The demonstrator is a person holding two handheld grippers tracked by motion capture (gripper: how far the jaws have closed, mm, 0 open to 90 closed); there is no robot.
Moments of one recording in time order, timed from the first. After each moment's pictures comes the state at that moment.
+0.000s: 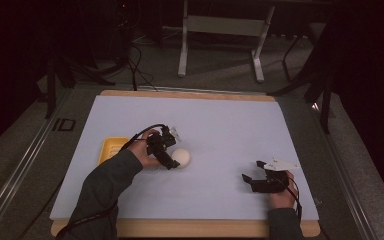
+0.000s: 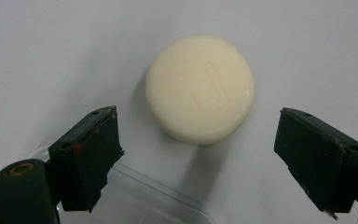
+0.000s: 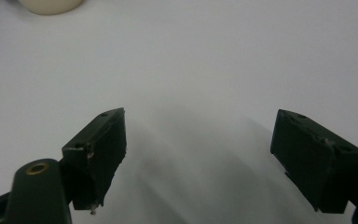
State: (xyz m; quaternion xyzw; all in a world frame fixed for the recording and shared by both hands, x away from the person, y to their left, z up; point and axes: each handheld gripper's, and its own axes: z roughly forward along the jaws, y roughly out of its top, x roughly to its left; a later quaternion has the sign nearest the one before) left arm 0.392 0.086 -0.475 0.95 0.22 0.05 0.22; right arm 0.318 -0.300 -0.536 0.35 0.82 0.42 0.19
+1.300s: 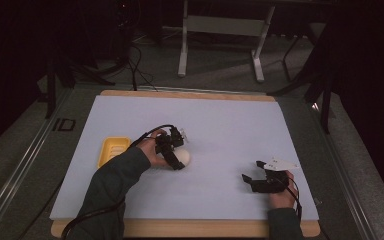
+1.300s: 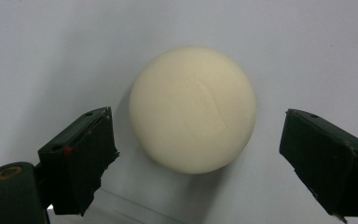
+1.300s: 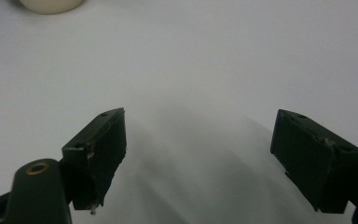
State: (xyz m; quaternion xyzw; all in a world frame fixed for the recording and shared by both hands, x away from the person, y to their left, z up) left arm 0.404 0.063 -0.486 0.96 0.20 0.03 0.19; right arm 0.318 -0.300 -0.536 0.35 0.82 0.42 0.19
